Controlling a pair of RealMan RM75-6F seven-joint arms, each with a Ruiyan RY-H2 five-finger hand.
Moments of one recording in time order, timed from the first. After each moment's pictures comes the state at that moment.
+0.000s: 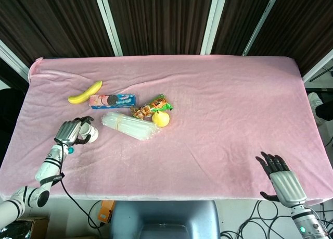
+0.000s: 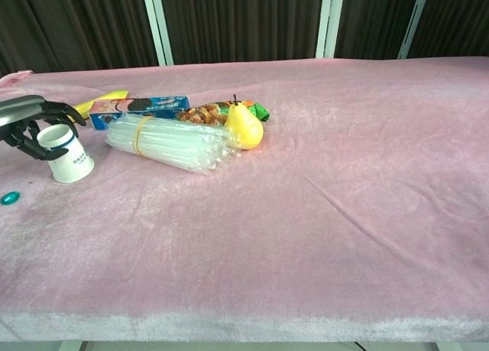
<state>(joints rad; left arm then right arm) -0.65 -1.49 -0.16 -1.04 1.25 0.82 -0.23 0.12 -1.10 -0.09 -1.68 -1.57 1.29 -0.14</state>
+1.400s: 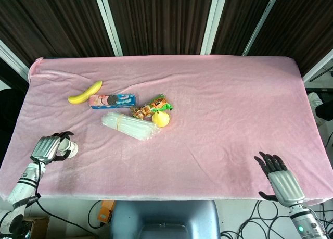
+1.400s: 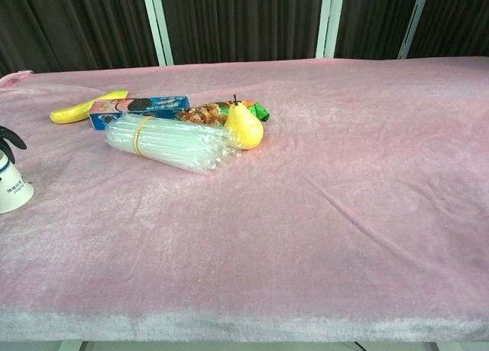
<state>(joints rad) -0.49 -1.34 -0.04 -1.14 1.35 0.95 -0.22 0.12 -1.11 -0.08 -1.70 -1.56 1.28 -0.15</state>
